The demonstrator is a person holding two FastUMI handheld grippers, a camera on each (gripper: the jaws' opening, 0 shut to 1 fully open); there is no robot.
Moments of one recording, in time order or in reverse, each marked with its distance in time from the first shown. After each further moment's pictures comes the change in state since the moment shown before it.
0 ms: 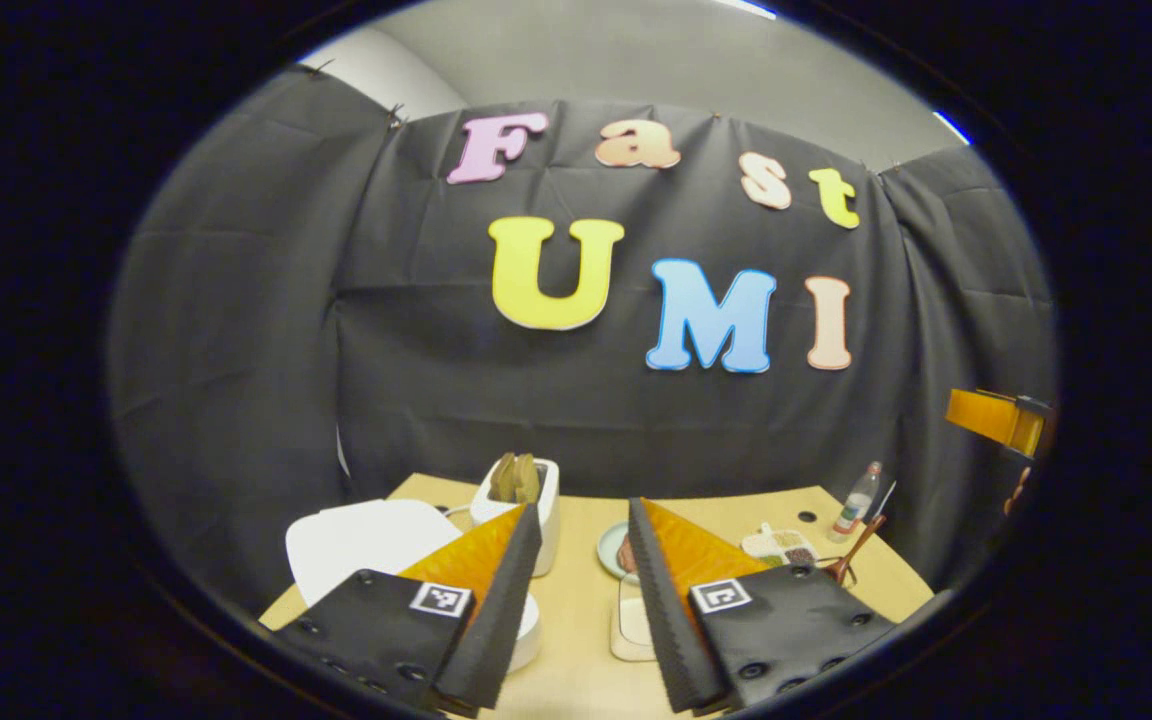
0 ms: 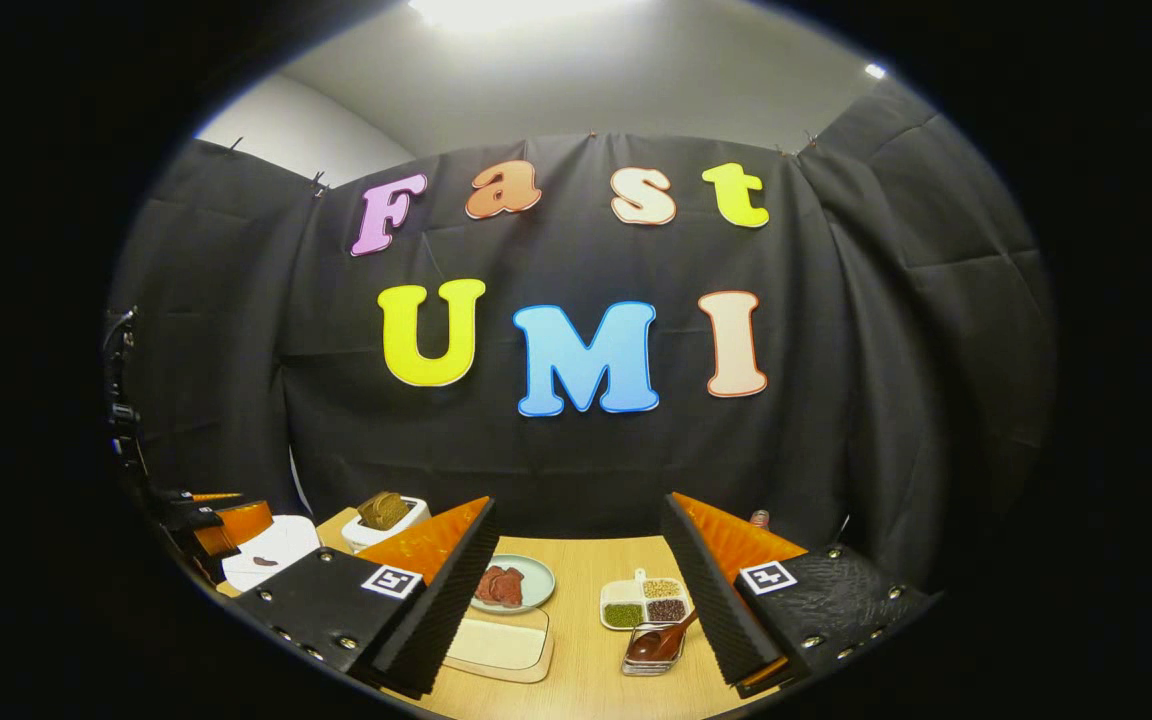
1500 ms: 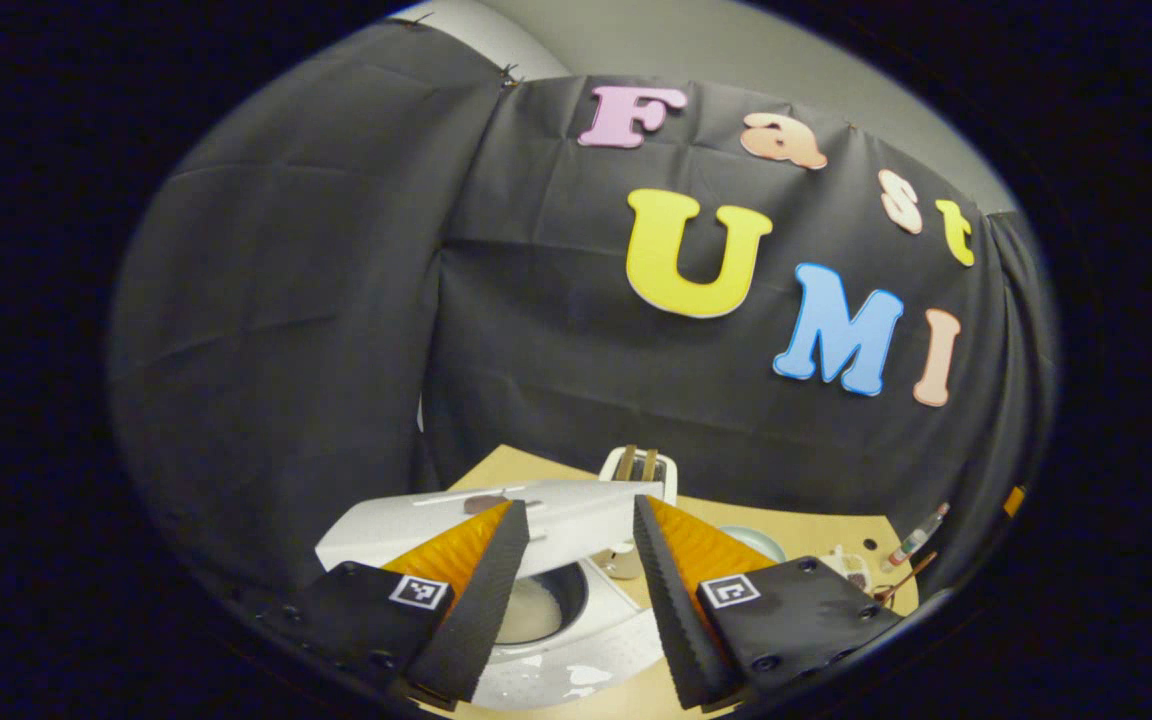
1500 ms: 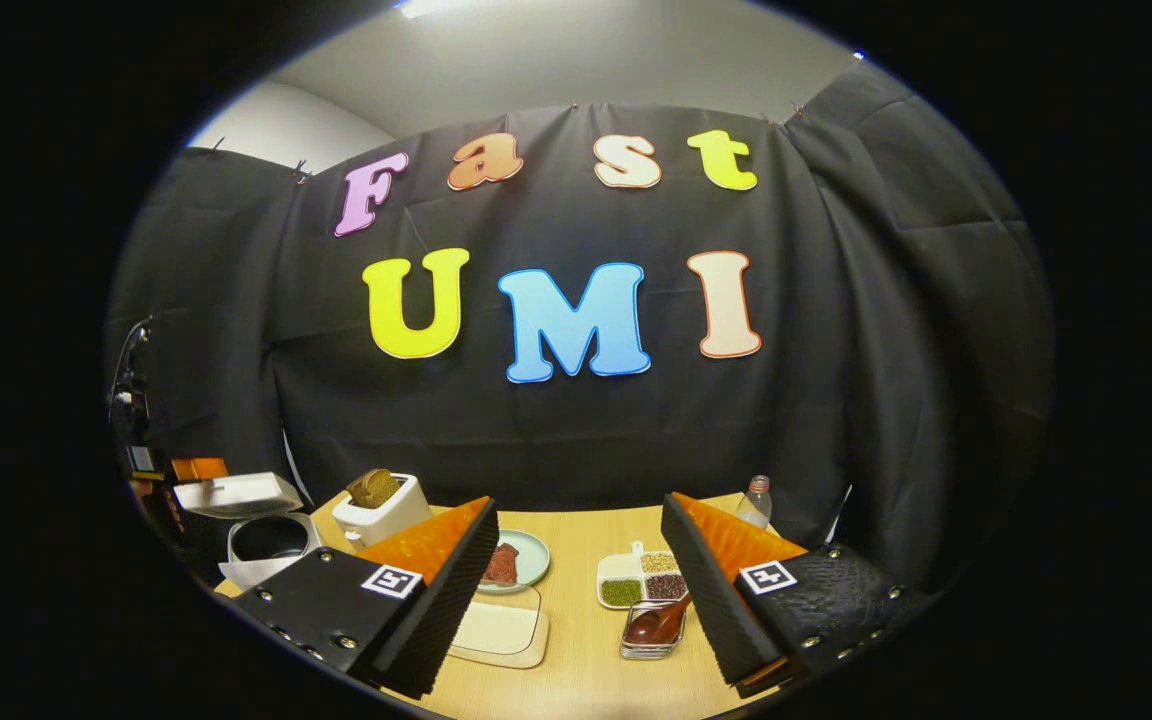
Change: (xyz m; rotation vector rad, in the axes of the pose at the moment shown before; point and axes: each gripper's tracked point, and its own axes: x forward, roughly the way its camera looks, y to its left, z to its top) left arm 0.020 0.131 0.053 -0.107 -0.044 0.212; right arm 0.008 -0.015 -0.031 0.033 0.066 -0.009
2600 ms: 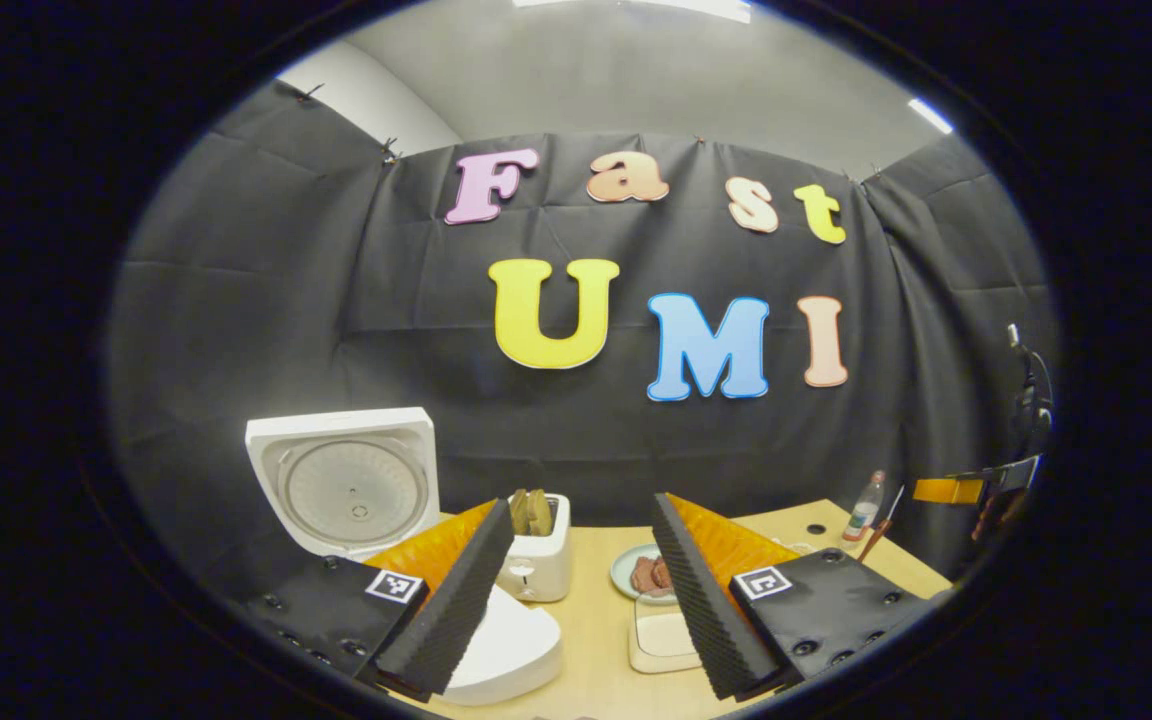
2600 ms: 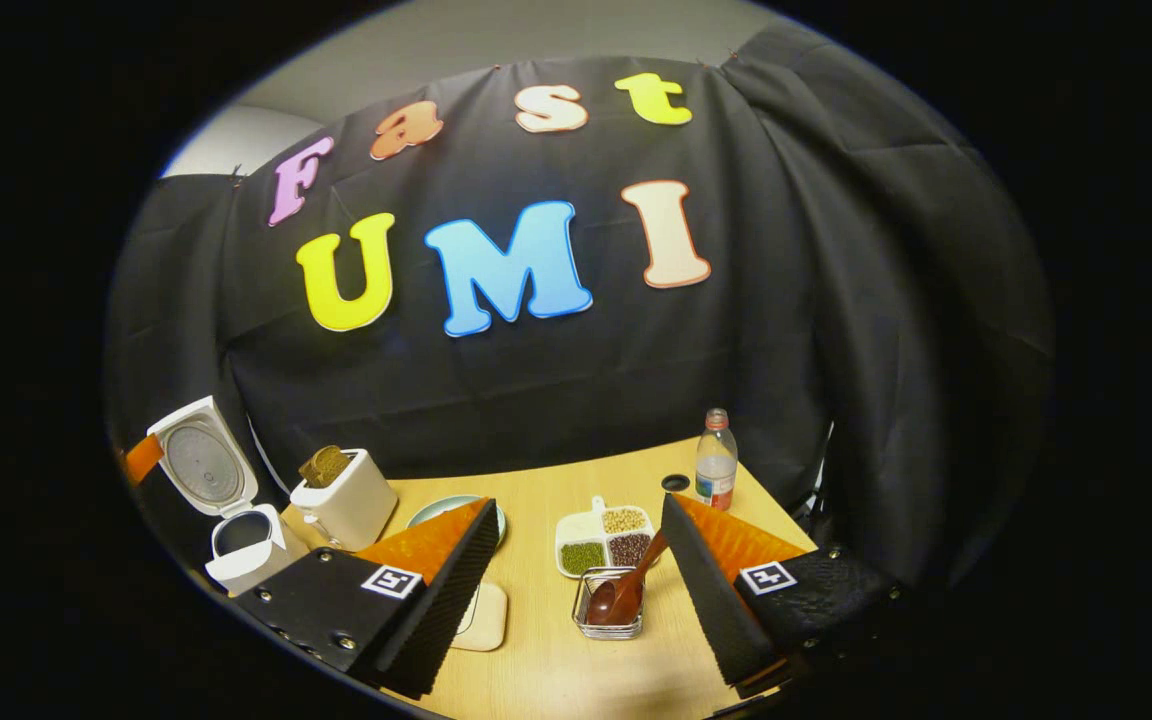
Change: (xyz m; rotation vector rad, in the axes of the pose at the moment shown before) left arm -0.079 -0.137 -0.017 0.190 -0.159 -0.227; right arm 0.035 -0.095 -0.073 0.205 0.171 -0.110
